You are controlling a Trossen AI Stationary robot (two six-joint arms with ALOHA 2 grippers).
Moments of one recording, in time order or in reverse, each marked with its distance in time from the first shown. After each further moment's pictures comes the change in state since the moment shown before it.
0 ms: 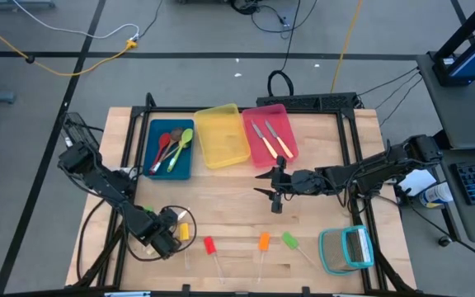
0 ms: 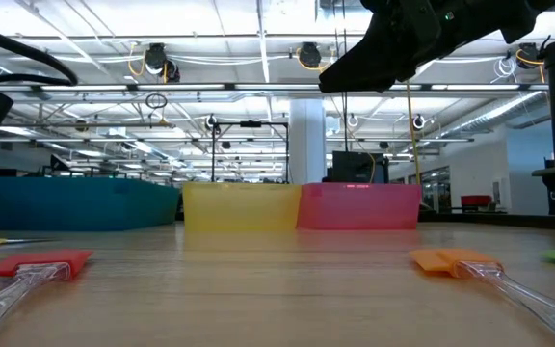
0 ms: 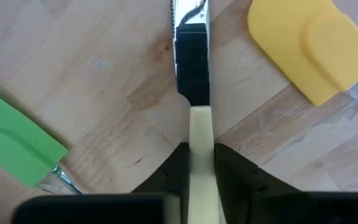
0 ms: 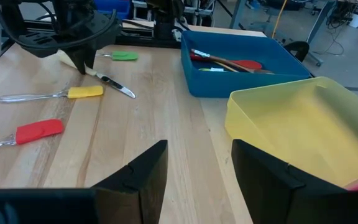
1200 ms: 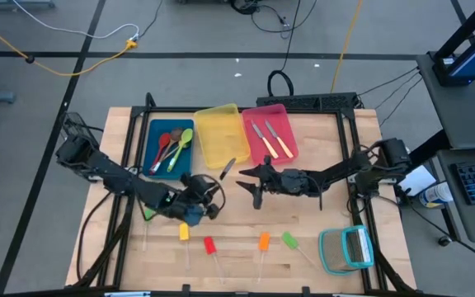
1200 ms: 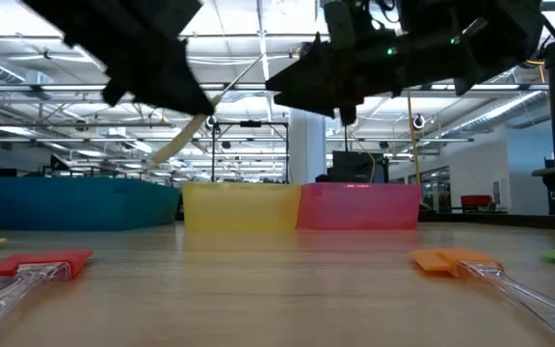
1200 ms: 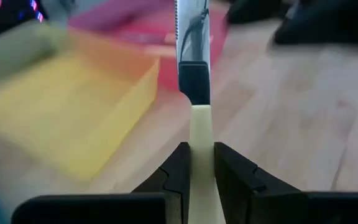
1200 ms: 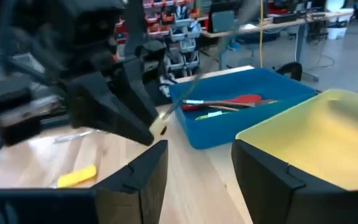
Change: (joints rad) left arm 0.331 -0.121 0.024 0.602 -0.872 0.835; right arm -0.068 0.332 -0.001 0.602 0.000 0.160
